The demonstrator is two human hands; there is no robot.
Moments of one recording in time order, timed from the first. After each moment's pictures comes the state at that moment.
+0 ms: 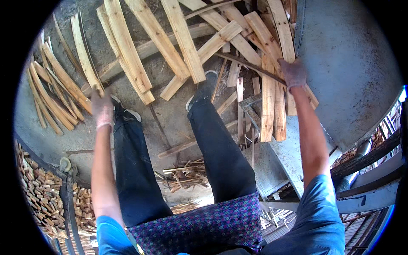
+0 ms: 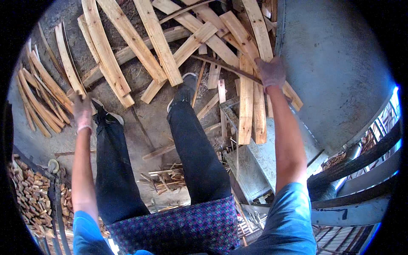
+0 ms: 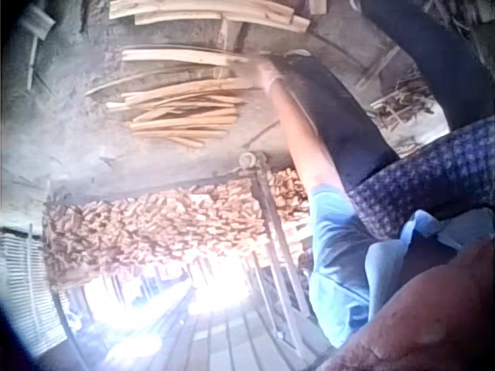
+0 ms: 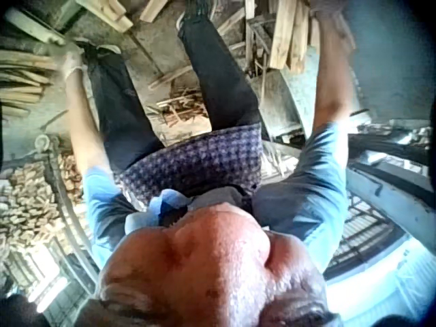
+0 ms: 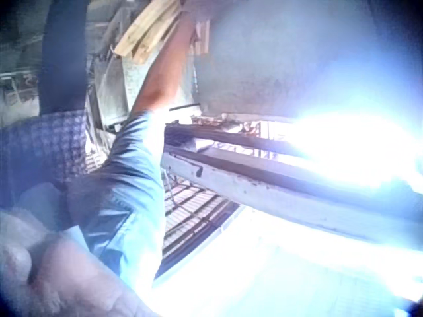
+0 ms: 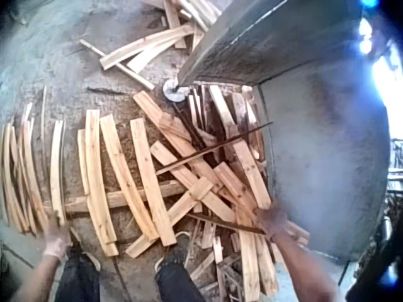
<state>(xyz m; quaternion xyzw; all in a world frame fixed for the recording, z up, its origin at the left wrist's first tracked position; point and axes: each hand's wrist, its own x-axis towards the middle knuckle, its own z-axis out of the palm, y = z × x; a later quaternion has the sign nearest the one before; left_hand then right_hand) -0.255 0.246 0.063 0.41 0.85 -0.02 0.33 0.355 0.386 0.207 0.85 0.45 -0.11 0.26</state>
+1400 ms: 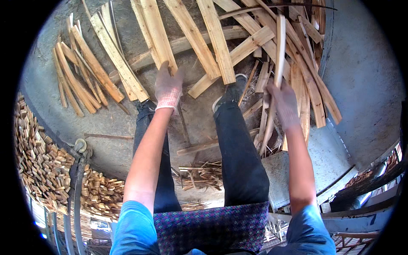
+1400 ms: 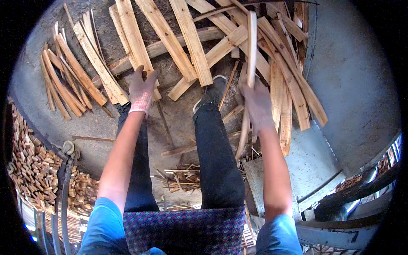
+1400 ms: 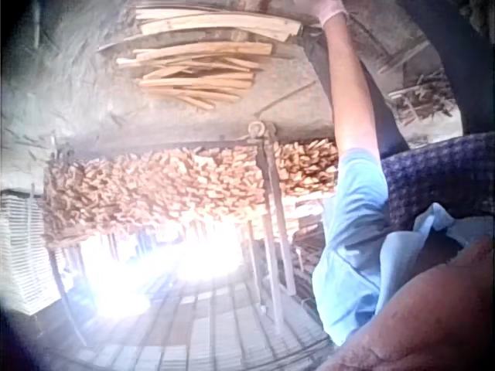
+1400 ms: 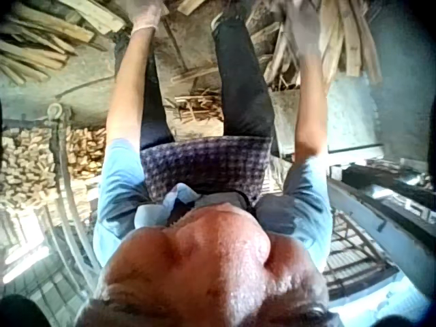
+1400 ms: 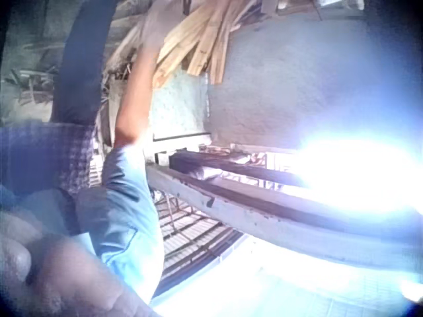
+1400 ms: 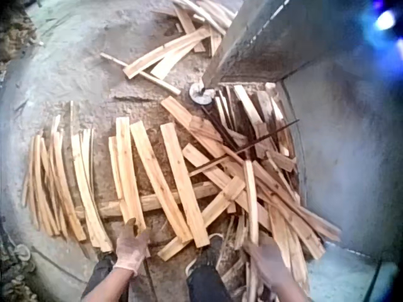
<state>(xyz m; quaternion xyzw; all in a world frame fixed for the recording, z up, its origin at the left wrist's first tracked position) -0.098 0.293 0.119 0.36 0.78 0.03 0.51 0.212 0.310 0.235 0.84 0.29 -0.47 0.02</state>
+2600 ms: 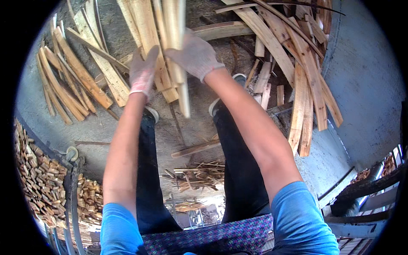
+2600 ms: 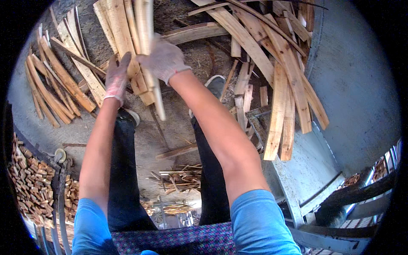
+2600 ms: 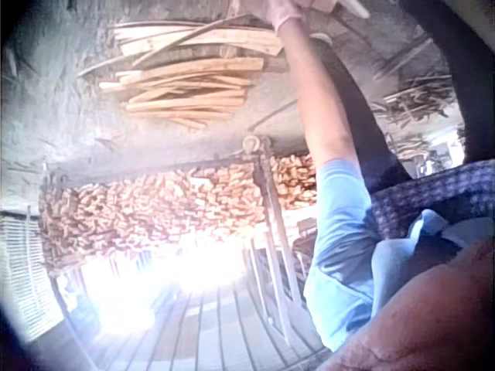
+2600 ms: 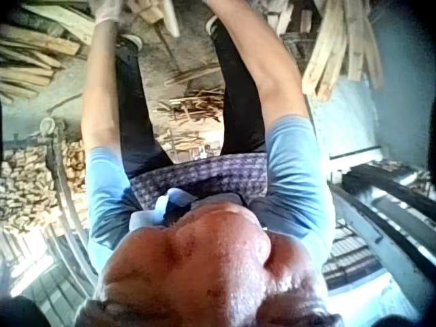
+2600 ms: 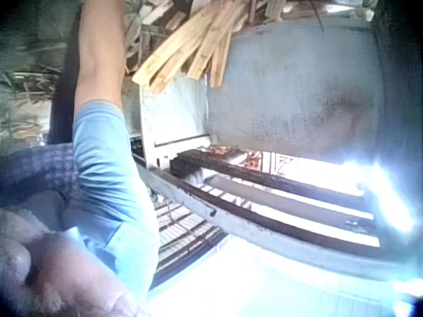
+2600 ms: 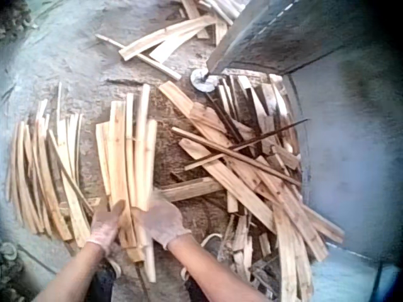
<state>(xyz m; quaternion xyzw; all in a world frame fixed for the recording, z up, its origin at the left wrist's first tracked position) -0.137 0.333 0.060 0.28 0.80 0.13 0.52 0.033 0.380 0.083 0.64 0.56 -0.53 0.07</state>
